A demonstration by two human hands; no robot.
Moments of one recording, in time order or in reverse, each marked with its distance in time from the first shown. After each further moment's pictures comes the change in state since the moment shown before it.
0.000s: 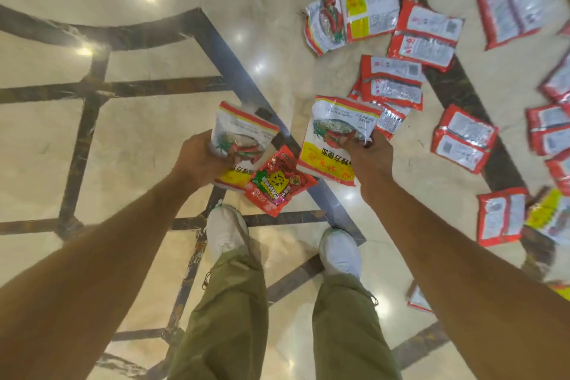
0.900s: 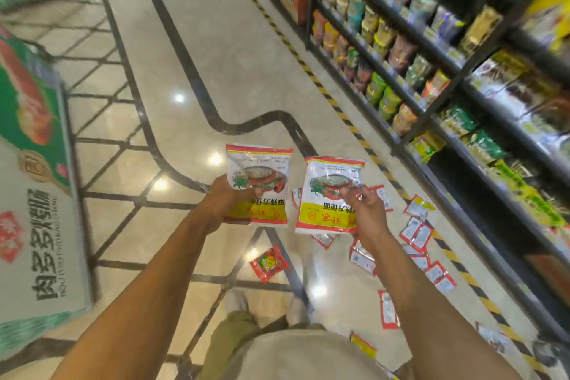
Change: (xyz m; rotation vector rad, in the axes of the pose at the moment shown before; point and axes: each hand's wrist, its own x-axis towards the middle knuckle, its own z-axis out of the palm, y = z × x) left_hand -0.633 0.350 -0.263 -0.690 0.140 0.276; right_hand -0.472 -0.378 -0.424 0.363 -0.343 -0.315
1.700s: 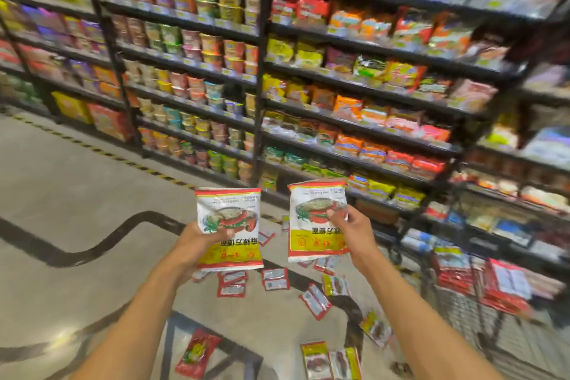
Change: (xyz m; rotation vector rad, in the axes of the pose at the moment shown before) left_hand -0.240 -0.017 0.060 0.094 -0.550 0.310; right_hand -0.395 0.049 -0.118 0.090 0.612 -0.361
